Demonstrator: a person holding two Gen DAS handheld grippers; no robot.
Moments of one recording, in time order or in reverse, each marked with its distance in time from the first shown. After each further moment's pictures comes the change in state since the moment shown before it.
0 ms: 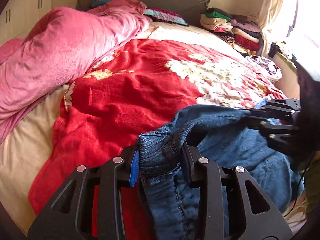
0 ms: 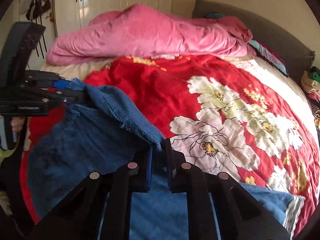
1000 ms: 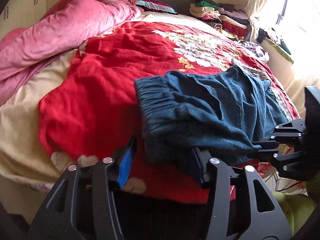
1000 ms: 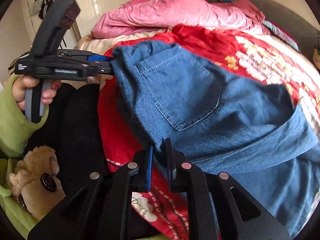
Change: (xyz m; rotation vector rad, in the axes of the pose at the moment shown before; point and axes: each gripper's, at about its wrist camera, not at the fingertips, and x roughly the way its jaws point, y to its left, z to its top) left arm -0.087 -0.014 -0.133 0.018 0.076 -0.035; right arm -0.074 0.151 -0.135 0.068 0.116 0.174
